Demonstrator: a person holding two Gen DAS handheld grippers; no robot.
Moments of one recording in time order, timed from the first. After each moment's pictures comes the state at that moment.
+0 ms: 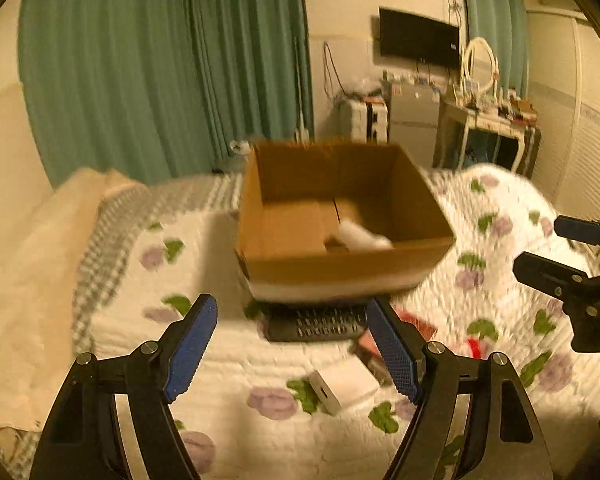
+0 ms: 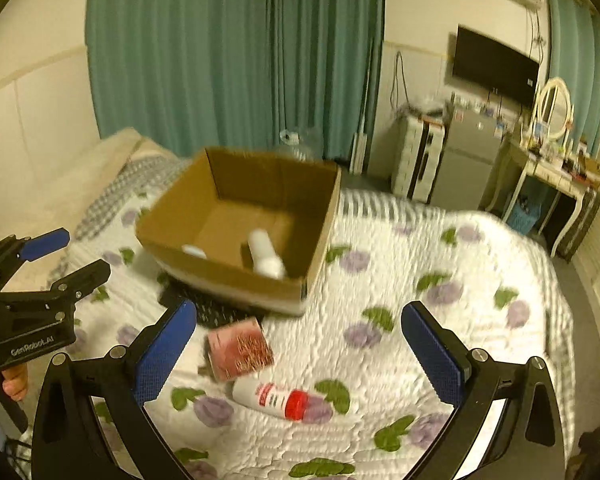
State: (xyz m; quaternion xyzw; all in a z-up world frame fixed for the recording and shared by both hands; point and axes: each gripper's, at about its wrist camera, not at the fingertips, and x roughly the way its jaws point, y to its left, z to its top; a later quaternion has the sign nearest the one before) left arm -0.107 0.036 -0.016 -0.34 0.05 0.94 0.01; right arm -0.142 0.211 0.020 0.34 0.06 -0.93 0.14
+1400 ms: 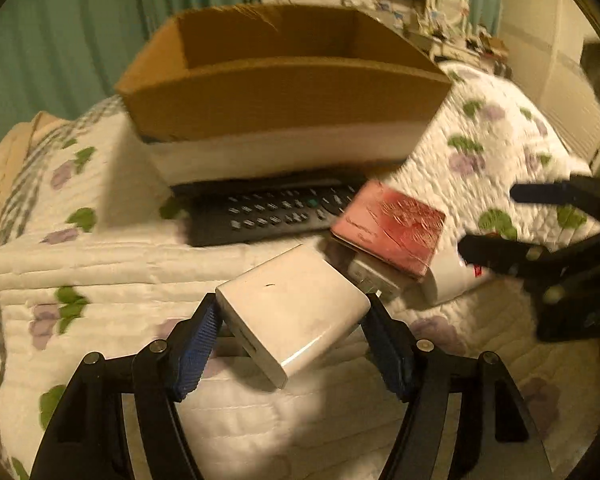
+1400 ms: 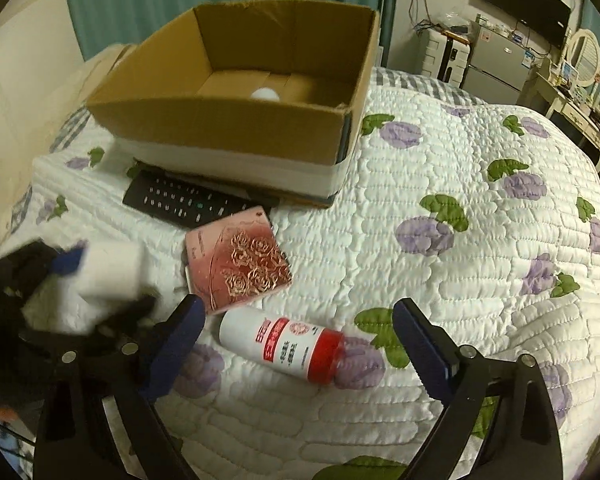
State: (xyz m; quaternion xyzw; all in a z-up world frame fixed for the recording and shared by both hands) left arm -0.103 0.034 -0.106 -0.44 0.06 0.89 0.07; right arm -0.173 0.190 -0.090 0.48 0.08 -0.86 0.15
